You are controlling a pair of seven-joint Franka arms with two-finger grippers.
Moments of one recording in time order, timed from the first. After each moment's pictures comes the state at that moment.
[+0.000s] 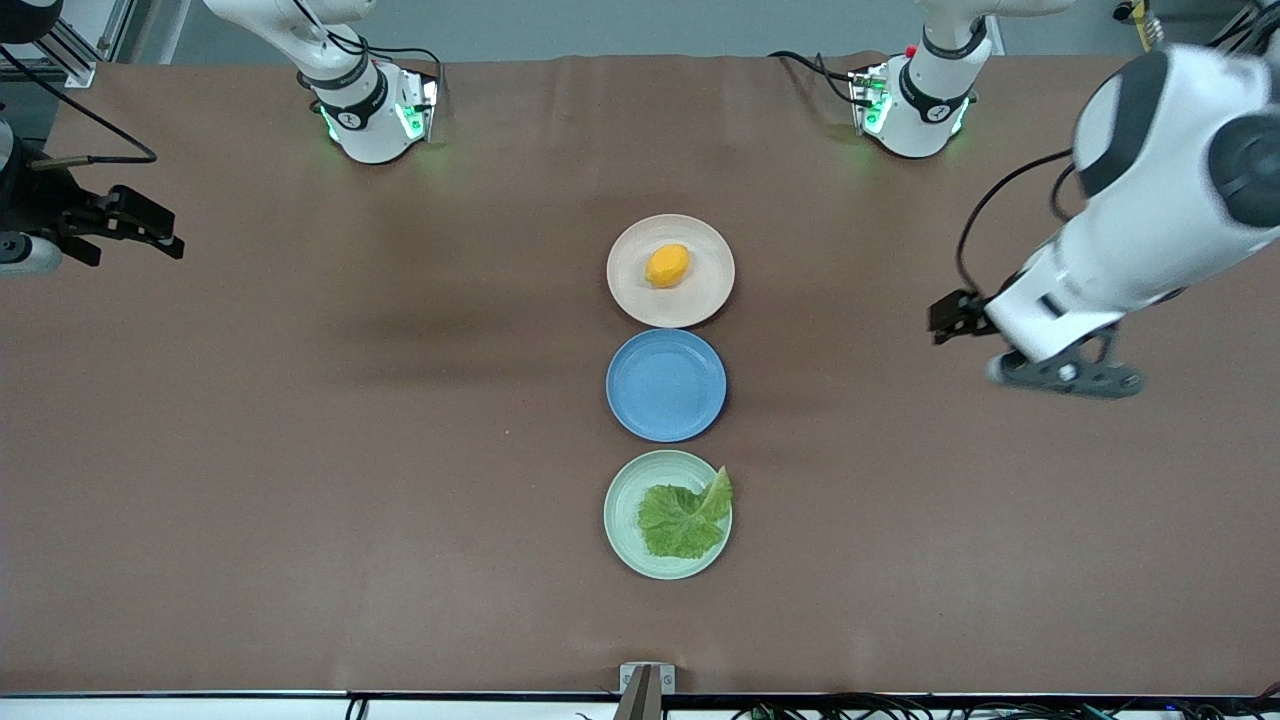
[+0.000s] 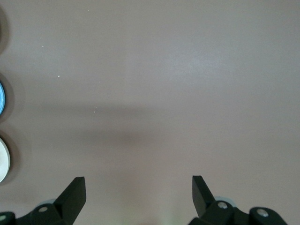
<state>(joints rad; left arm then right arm) -0.12 0.28 -0.18 -1.52 0.01 1.74 -0.11 0.00 -0.10 -0.04 -1.72 0.03 1.58 -0.10</state>
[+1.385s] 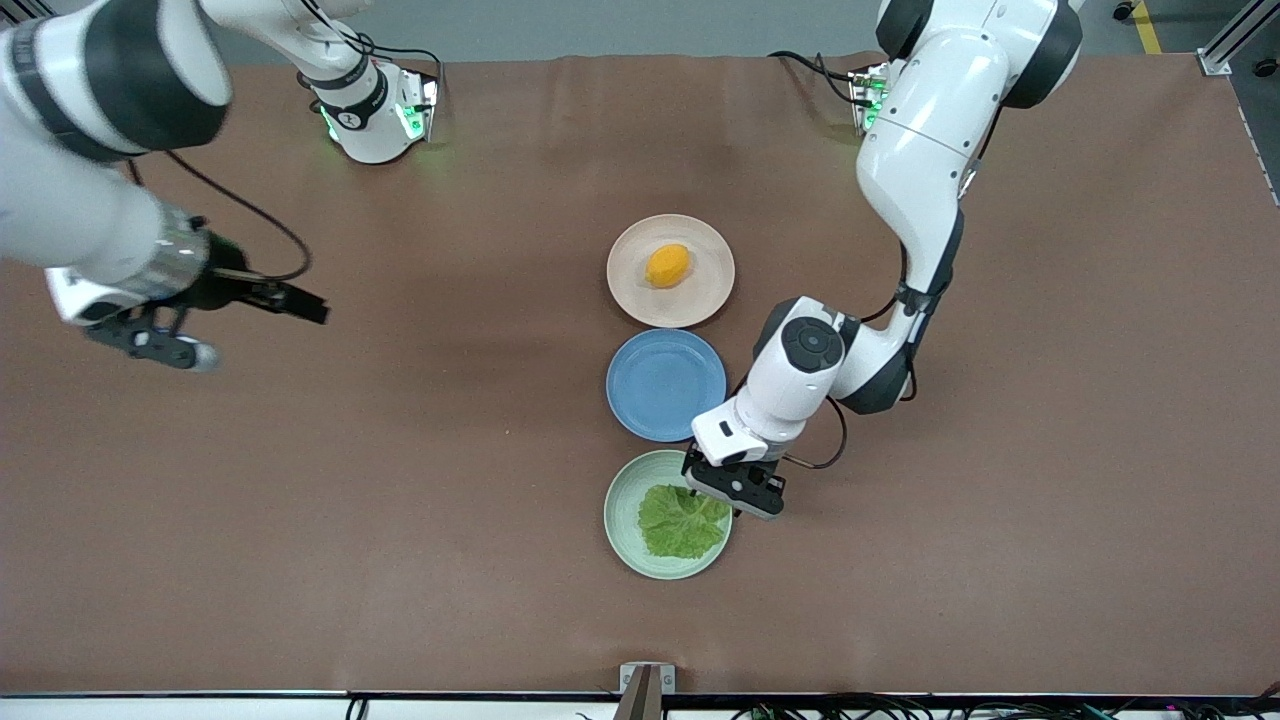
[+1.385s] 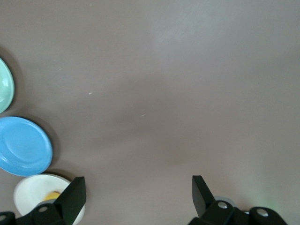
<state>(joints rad) -0.51 0.89 -0.04 -1.38 0.01 2.72 -0.10 0.26 0.12 -0.03 -1.64 0.13 1.63 0.59</state>
